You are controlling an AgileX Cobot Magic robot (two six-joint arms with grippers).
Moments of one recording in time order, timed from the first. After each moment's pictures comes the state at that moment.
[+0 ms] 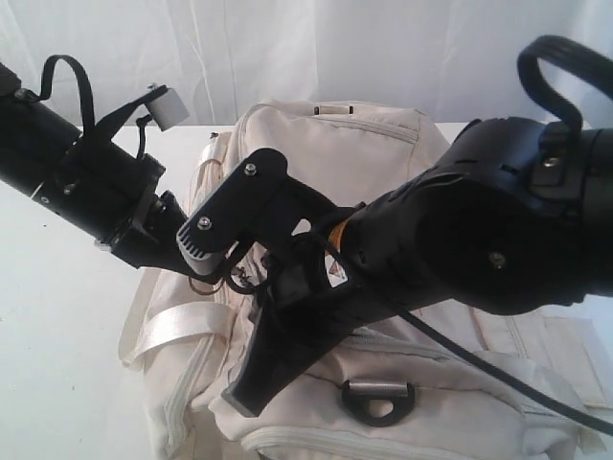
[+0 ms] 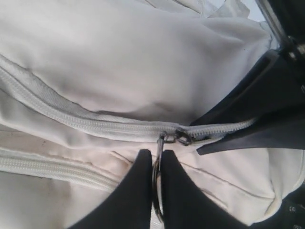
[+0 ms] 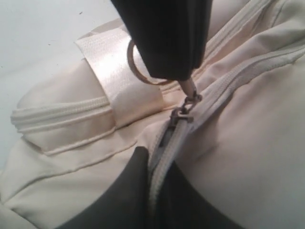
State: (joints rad) left arm -0.31 1.54 -1.09 -0.89 1.14 1.12; right arm 1.09 1.44 -0.97 0.00 0.54 -0.15
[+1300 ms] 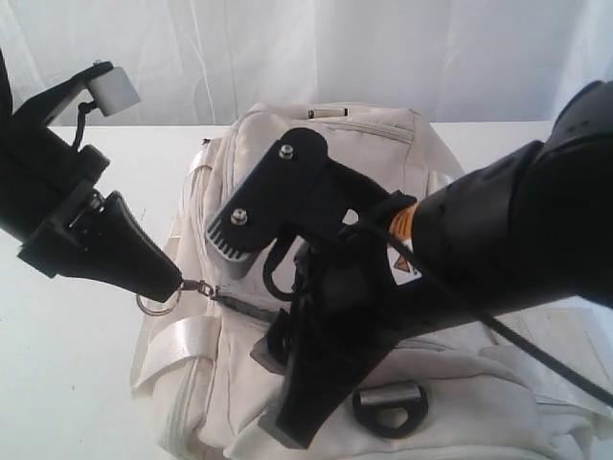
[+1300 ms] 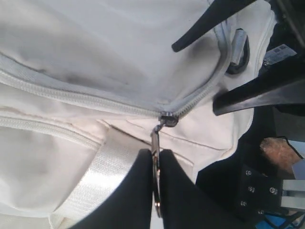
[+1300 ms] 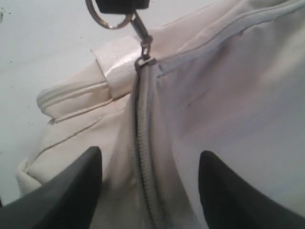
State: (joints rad) left arm -0.30 1.37 -1.07 -0.82 1.30 1.00; right arm 1.10 1.28 -0.96 0.05 0.64 -0.21
